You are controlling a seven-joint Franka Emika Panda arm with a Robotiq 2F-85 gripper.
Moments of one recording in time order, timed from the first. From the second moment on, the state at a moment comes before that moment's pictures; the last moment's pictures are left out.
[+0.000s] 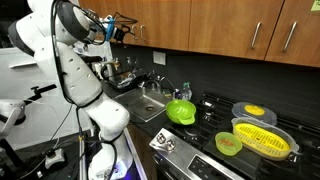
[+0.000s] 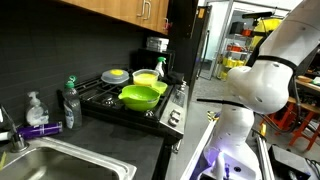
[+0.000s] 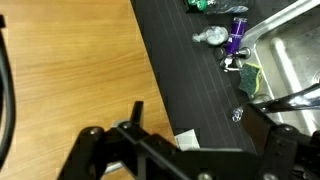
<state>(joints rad) 0.38 -0.36 0.86 -1.92 -0.79 1.79 0.08</state>
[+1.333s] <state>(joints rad) 0.35 -0.19 0.90 -1.71 -1.02 2.19 0.27</state>
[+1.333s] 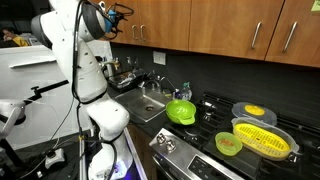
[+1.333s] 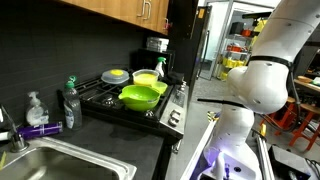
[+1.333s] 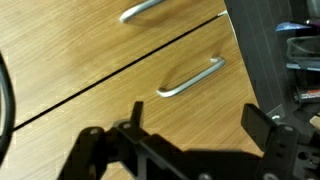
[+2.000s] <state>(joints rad) 0.30 -0.21 0.86 -1.69 -1.02 2.46 0.74</state>
